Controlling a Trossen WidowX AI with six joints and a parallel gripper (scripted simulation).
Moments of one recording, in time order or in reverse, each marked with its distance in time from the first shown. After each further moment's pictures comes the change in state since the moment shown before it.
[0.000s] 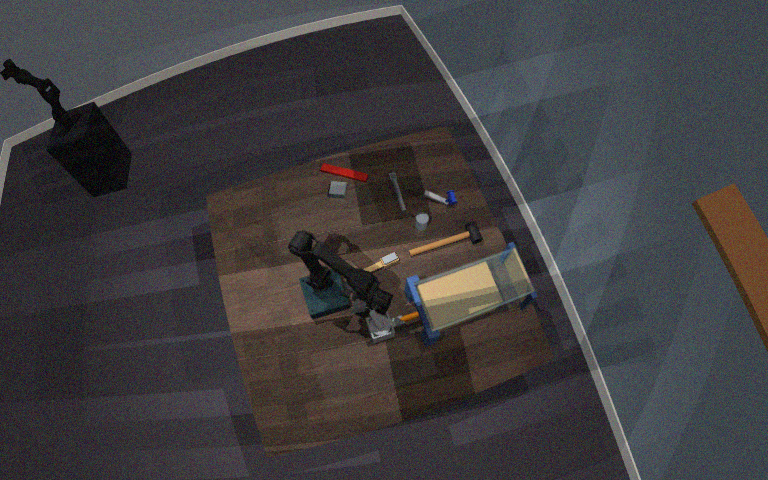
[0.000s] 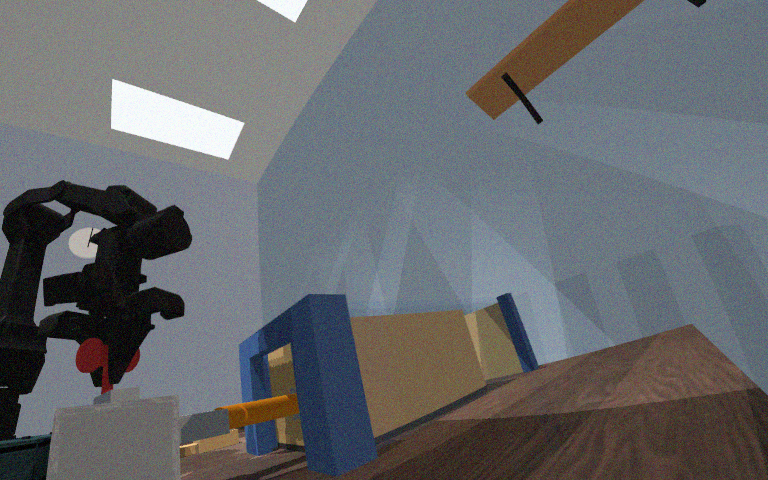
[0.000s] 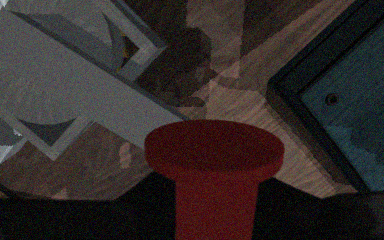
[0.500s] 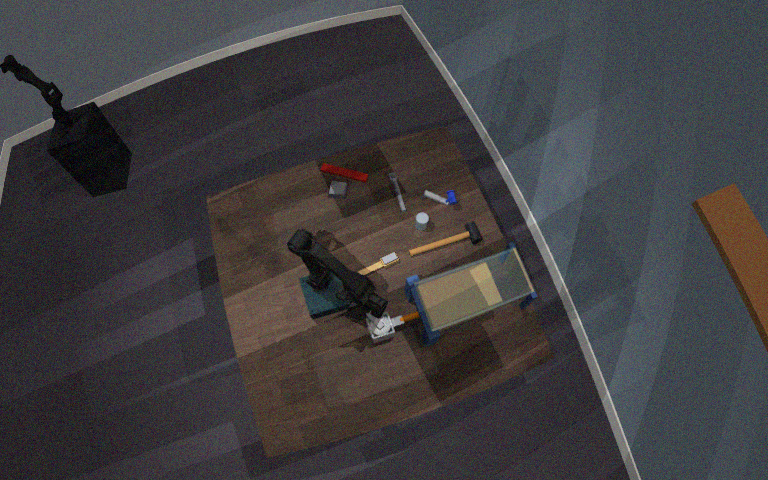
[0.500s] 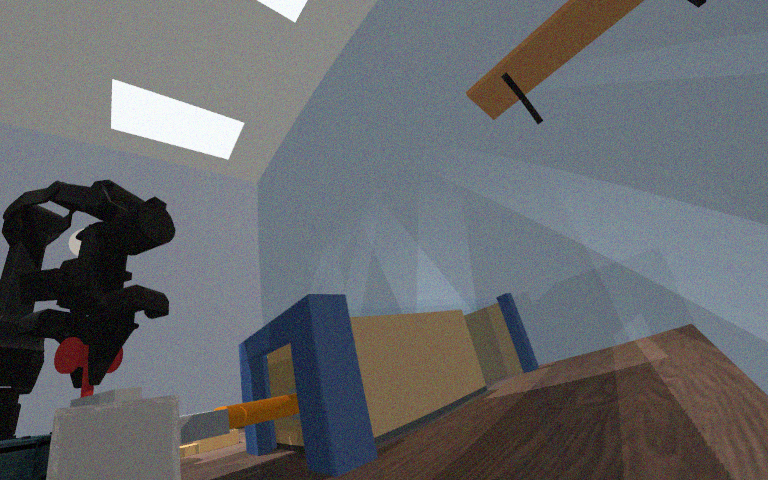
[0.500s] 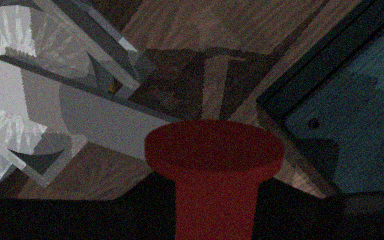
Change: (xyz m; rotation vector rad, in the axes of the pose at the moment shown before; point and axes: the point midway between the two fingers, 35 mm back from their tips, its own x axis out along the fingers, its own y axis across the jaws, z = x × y) arm 0.000 -0.009 0.019 0.006 -0.001 -0.007
